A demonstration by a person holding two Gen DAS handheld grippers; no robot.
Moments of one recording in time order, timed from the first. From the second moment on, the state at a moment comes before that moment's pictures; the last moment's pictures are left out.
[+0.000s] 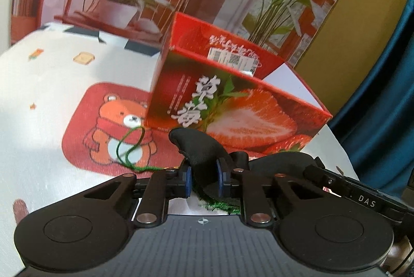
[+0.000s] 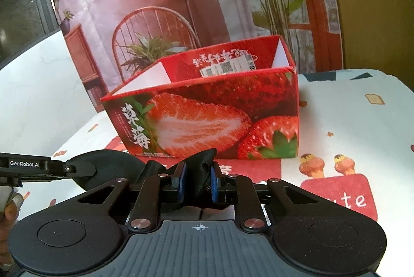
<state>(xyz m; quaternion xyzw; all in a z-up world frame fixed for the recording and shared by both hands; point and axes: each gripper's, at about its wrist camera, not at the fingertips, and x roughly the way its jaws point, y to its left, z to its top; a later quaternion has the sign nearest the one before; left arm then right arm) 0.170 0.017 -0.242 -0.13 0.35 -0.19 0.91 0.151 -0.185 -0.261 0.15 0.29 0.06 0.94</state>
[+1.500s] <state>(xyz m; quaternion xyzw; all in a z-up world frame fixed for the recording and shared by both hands) 0.308 -0.048 -0.132 -0.01 0.23 -0.17 0.96 0.315 -0.220 -0.147 0.07 0.22 0.09 0.97</state>
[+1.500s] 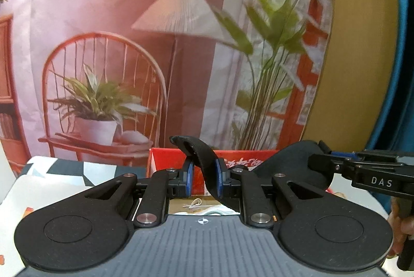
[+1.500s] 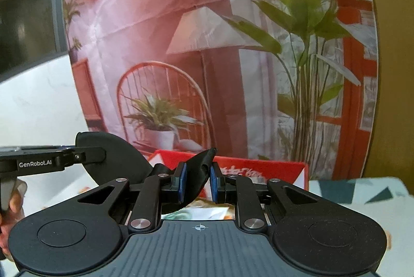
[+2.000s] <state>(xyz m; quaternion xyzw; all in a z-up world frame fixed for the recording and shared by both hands) 0.388 -0.101 -0.162 0.05 0.29 -0.17 0.94 0.385 -0.227 -0.191 0.04 0.30 0.02 0.95</state>
